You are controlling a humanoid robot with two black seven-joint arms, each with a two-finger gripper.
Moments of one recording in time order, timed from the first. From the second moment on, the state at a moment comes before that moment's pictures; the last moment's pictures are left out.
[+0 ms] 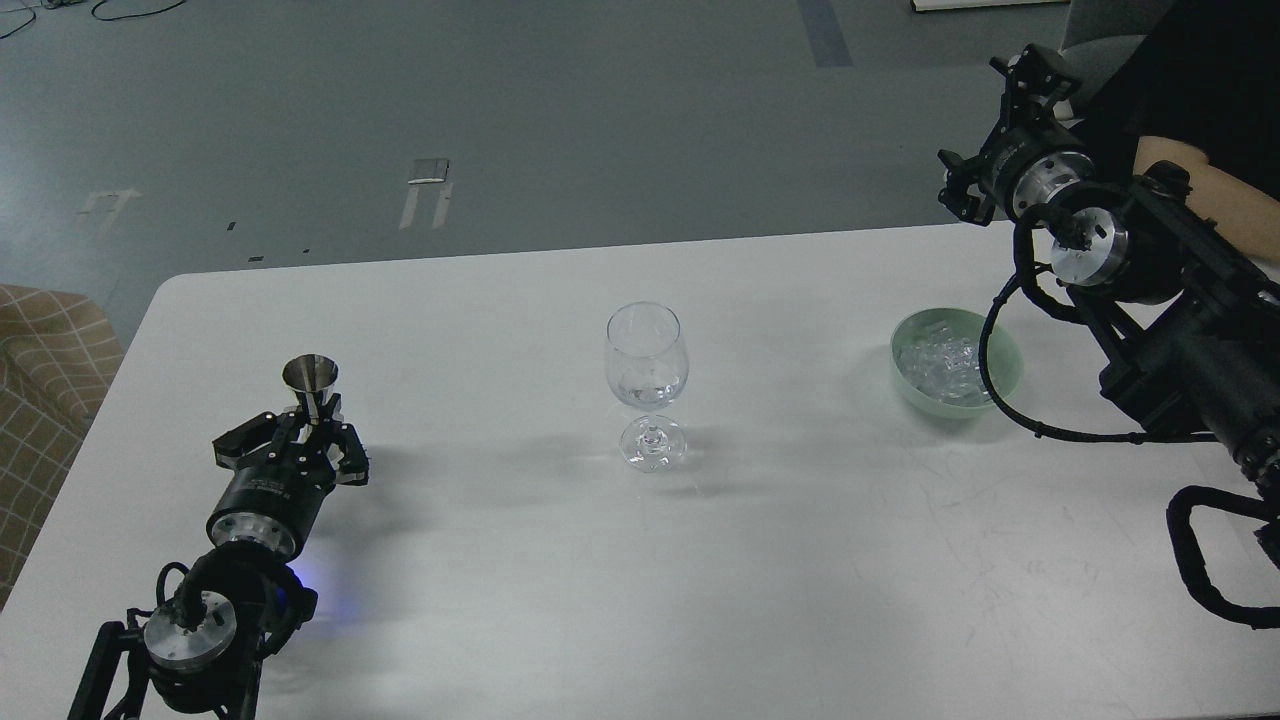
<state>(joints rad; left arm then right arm) 0.05 -0.04 -1.76 -1.33 0.10 -0.03 0.18 0.90 -0.23 0.97 0.65 -0.36 -0.09 -0.04</state>
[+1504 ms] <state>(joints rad) 0.04 -0.04 -1.75 -1.31 0.10 -0.03 0.17 0.90 -0.23 0.97 0.65 -0.36 -0.09 -0.04</state>
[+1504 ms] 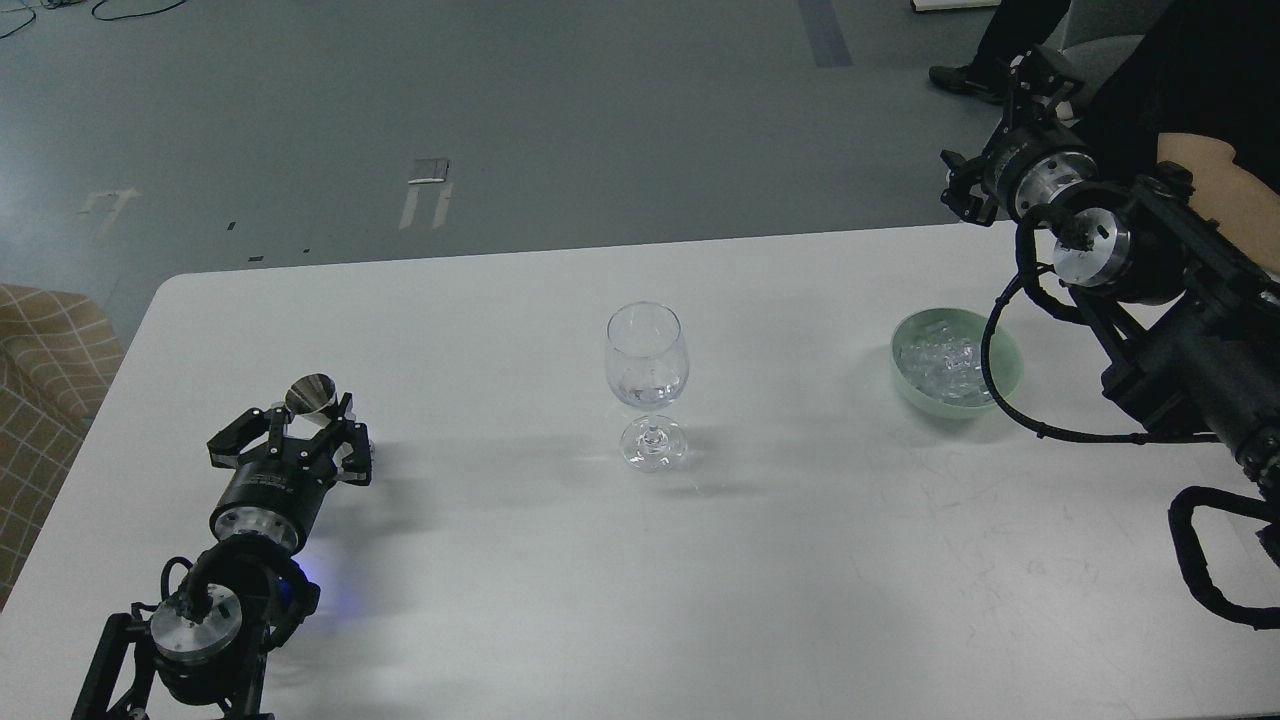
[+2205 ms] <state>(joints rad) 0.06 -0.04 -1.74 -1.34 0.10 -0.03 0.21 0.89 -0.24 0.97 0.66 -0.36 -0.09 -0.04</state>
